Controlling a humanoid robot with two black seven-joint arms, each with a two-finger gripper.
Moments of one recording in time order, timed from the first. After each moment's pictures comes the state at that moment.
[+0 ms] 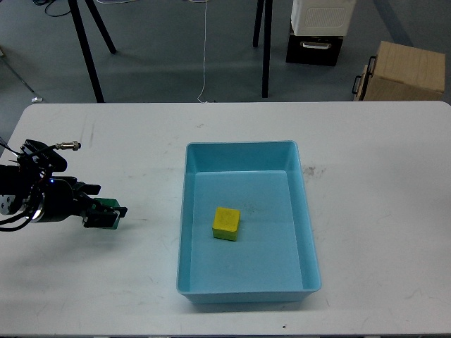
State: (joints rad) left arm -0.62 0.70 -0.63 -1.18 2.18 -0.49 -0.49; right arm 1.13 -1.19 0.38 1.31 -0.44 0.17 0.26
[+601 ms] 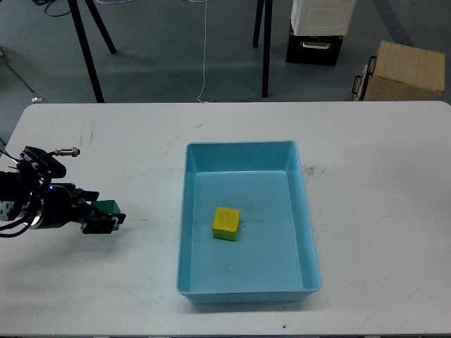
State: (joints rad) left arm -0.59 0.70 -0.63 -1.18 2.18 -0.49 -0.49; right arm 1.14 -1.19 0.38 1.31 -0.44 0.17 0.27
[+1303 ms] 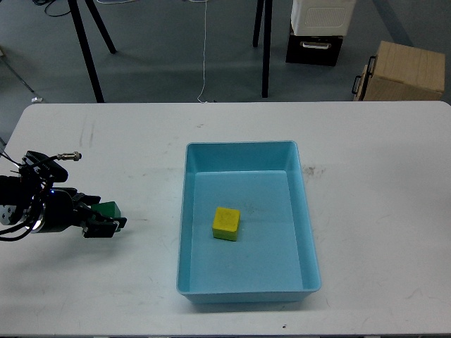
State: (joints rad) left arm -0.59 0.70 -0.63 -1.18 2.18 -0.49 -0.49; right arm 1.14 -1.19 0.38 1.31 -0.44 0.17 0.27
